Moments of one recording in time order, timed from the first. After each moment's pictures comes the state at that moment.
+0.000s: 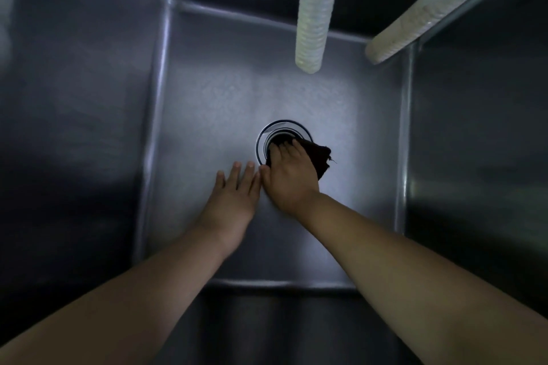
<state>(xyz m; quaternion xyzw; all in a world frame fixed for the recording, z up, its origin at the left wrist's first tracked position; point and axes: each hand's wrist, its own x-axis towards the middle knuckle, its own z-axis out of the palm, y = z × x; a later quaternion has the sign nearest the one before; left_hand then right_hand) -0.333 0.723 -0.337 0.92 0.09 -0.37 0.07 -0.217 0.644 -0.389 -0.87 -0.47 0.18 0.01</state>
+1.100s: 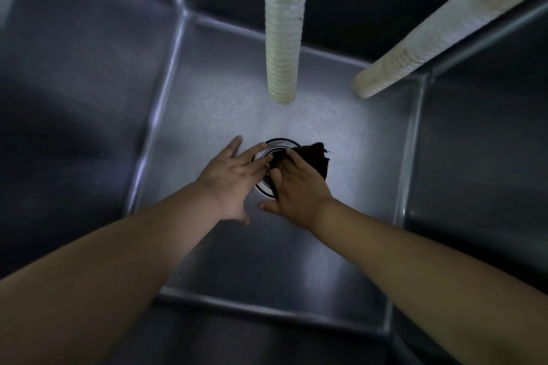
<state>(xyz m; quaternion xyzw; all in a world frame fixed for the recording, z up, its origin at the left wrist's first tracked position) -0.275 0.762 -0.350 0.95 0.02 -0.31 0.03 -0.166 0.638 -0.369 -0.68 -0.68 0.18 -0.21</state>
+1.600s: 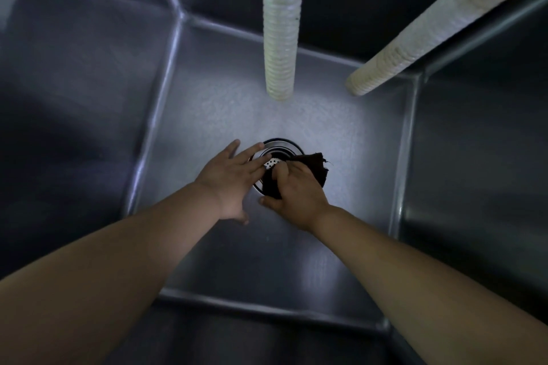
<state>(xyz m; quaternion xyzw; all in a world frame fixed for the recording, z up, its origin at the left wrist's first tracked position) -0.274 0.762 -0.353 0.95 0.02 -0.32 0.04 -0.172 0.626 -0.376 -0.79 -0.54 0.28 0.08</state>
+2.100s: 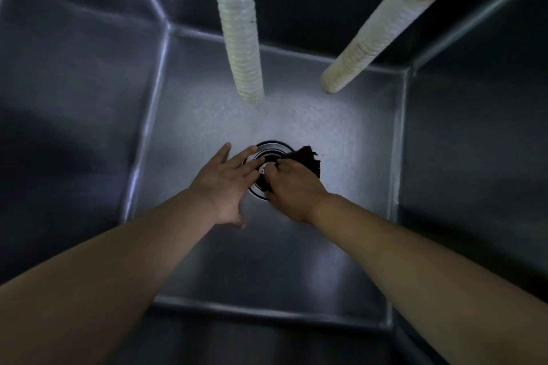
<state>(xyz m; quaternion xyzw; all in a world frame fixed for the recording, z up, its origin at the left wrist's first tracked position) -0.273 0.757 -0.352 0.95 0.03 -0.31 0.03 -0.158 0.630 -0.370 -0.75 -0.58 0.31 0.01</state>
